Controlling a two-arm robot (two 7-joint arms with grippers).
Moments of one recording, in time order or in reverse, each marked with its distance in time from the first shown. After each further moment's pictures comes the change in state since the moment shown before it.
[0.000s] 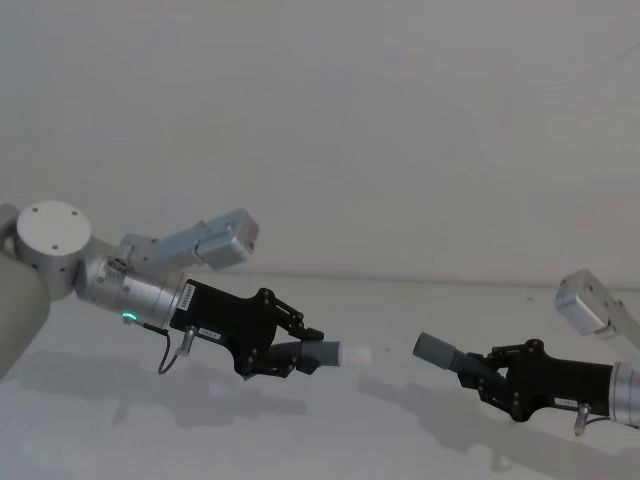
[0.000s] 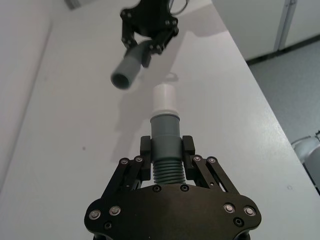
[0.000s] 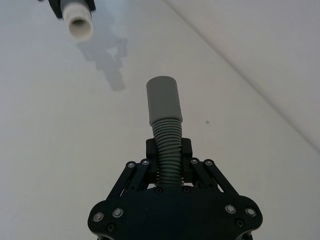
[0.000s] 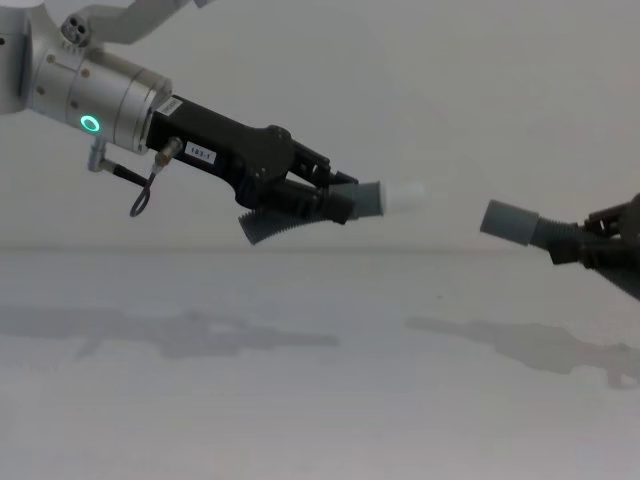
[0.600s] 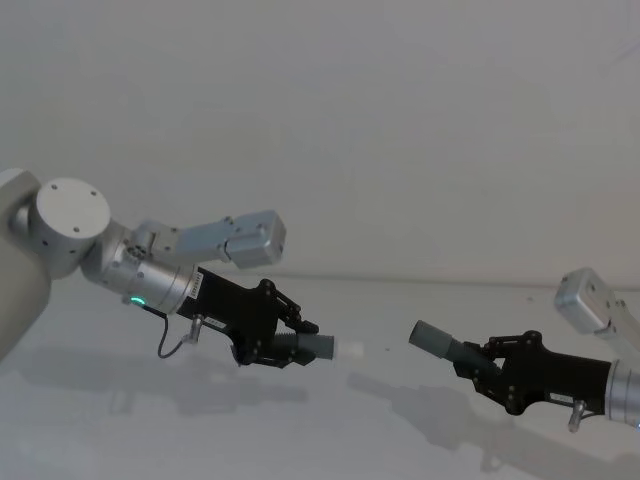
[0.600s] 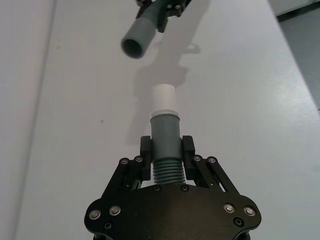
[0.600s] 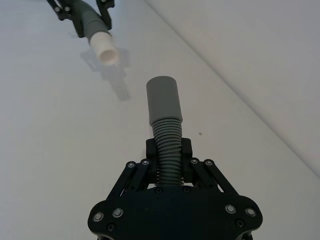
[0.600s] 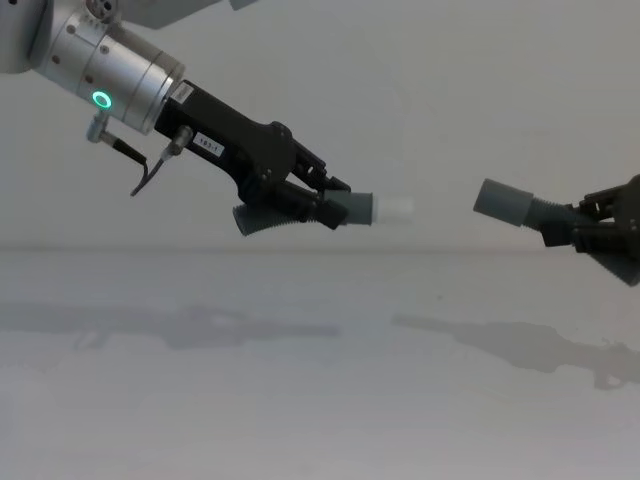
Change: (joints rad) left arm 0.031 0.075 0.080 -0.238 0.128 0.152 0.160; right arm -0.040 0.011 0.008 -0.076 0.011 -0.026 -0.067
